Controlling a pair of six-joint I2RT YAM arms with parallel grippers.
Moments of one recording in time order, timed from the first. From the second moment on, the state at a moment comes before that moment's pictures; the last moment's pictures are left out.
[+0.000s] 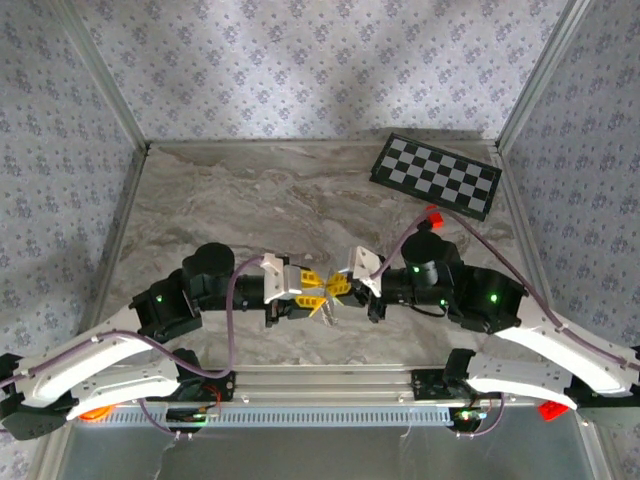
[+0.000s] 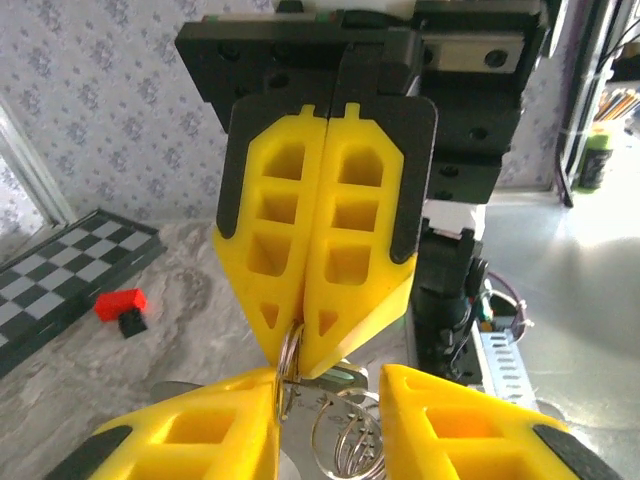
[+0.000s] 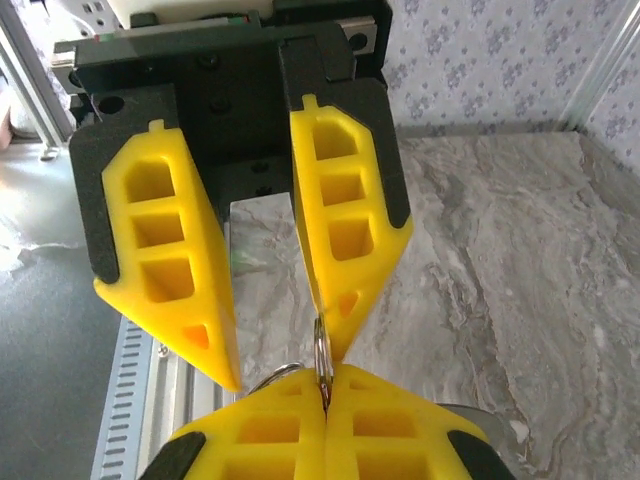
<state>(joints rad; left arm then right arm) -1.10 0.83 0.93 -0.31 0.38 0.18 1.09 0.91 1.15 -0.63 -0.26 -0.21</state>
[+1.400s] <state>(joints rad) -1.10 0.79 0.79 -0.06 0.51 0.14 1.21 0.82 1.08 -0.60 -0.20 -0.26</state>
